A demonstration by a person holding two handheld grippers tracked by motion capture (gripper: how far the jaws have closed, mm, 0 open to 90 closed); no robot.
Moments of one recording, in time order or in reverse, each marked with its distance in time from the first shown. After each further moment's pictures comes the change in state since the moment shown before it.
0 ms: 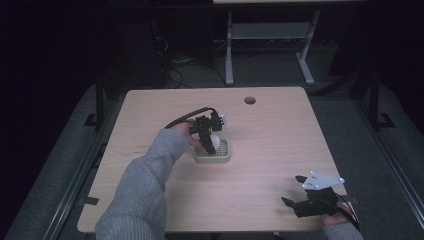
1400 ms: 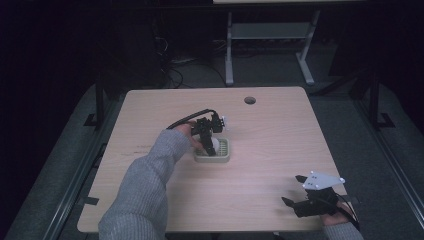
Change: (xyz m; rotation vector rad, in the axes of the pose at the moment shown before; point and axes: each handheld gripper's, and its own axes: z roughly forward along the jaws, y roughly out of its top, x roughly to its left) left arm 0.004 0.001 0.011 0.025 -0.016 -0.004; right arm -0.001 0.000 -0.001 -0.002 -0.003 -0.005
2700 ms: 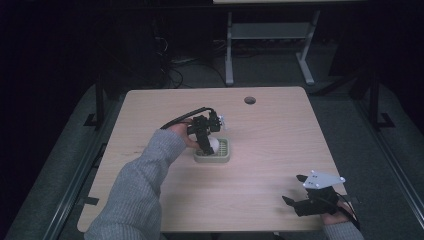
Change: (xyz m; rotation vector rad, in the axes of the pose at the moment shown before) left arm -0.021 -0.006 -0.032 -0.043 0.064 0.039; right arm -0.003 -0.001 0.000 0.006 -0.013 -0.001
